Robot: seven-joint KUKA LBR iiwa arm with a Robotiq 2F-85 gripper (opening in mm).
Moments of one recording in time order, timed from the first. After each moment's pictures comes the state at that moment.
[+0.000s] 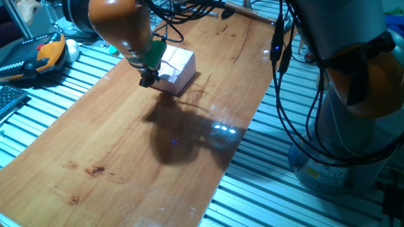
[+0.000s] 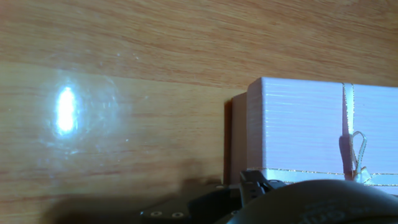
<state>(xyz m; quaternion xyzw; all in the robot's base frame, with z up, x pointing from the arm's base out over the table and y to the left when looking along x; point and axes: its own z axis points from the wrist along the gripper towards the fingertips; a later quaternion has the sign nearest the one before) 0.594 -0.031 0.085 -0.03 0.97 -0.20 0.08</state>
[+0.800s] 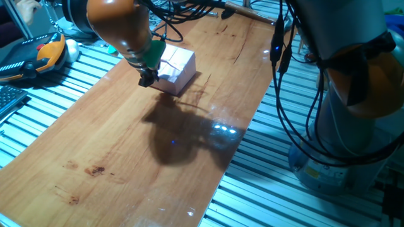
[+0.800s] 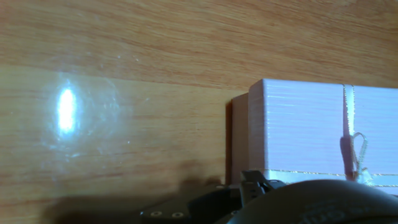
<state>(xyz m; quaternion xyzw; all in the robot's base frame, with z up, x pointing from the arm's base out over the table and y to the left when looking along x) 0.597 -0.029 0.082 -0.02 0.98 -0.20 0.08</state>
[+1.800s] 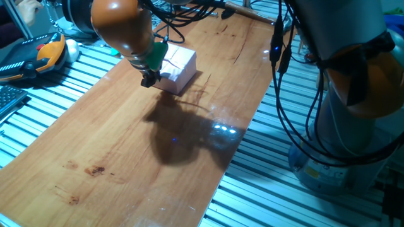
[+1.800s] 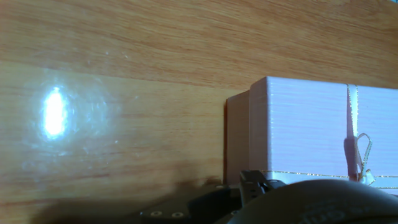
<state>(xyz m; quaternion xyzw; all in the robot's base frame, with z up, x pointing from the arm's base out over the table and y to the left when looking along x) 0.595 -0.038 0.083 -0.03 0.97 -0.22 0.09</state>
